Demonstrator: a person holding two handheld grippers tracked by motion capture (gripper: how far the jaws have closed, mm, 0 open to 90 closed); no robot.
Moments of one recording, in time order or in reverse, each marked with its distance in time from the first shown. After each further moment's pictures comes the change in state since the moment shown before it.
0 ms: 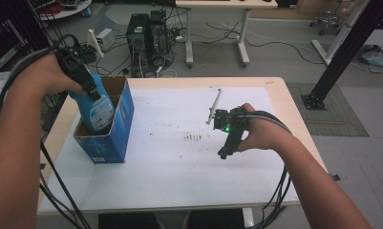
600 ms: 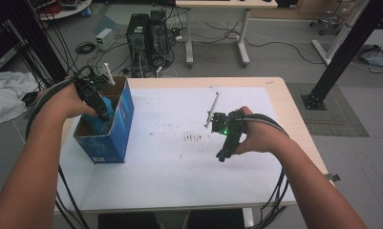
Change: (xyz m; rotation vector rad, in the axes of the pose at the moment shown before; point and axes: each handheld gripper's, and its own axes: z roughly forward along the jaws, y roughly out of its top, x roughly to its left) left arm 0.000 -0.006 0.082 0.054 -0.020 0.023; right arm 0.003 0.001 0.009 0.013 0.007 0.004
